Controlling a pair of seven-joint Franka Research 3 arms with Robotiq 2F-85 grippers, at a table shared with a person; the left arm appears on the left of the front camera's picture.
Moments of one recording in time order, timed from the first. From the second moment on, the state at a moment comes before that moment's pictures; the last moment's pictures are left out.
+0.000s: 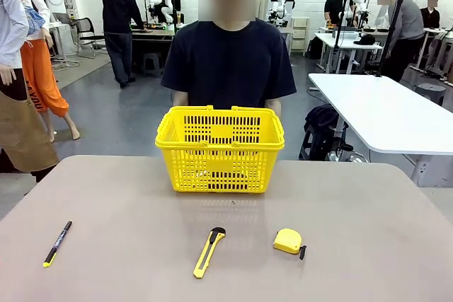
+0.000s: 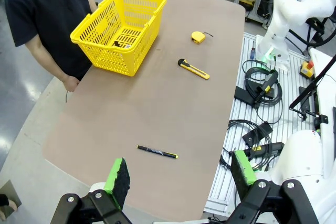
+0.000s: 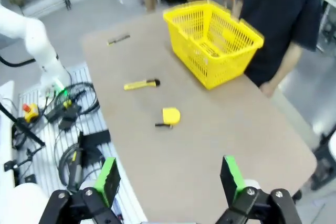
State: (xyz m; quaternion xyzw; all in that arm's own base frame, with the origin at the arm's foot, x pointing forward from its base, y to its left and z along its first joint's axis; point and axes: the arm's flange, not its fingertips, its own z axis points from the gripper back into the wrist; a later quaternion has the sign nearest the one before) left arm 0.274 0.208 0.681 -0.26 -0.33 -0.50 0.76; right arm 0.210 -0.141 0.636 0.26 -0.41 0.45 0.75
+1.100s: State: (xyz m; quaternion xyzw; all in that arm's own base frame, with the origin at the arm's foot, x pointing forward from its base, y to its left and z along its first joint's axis) left arm 0.274 0.208 0.681 -0.26 -0.33 -0.50 0.76; right arm 0.271 -0.209 0.570 0.29 -0.39 0.43 0.76
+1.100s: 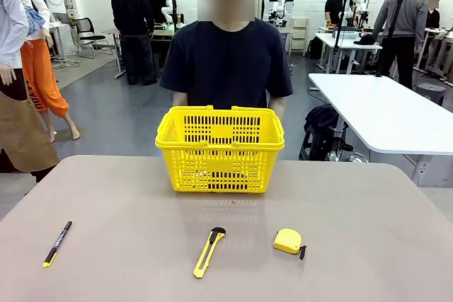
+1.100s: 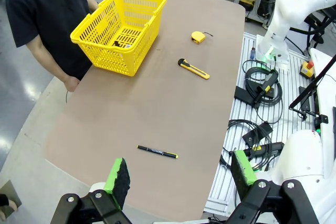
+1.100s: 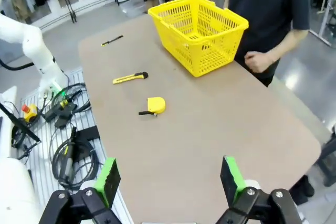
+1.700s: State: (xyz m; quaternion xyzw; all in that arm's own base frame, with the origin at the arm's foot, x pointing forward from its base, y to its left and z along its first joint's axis) left arm 0.274 0.208 0.681 -0.26 -0.33 -0.50 0.76; right arm 0.269 -0.210 0.566 0.29 -0.39 0.42 0.76
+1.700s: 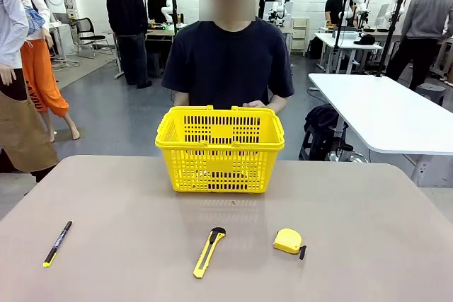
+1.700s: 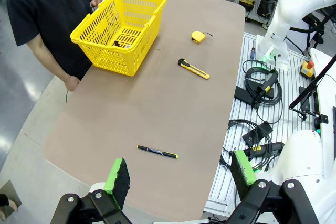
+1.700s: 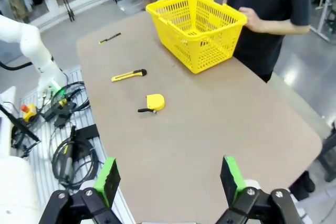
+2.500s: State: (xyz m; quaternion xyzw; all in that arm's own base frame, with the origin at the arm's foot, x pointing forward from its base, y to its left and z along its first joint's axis) left arm 0.274 0.208 0.681 -0.26 -0.33 -0.50 0.76; right arm 0.268 -0.207 0.566 0.29 -0.39 0.43 0.77
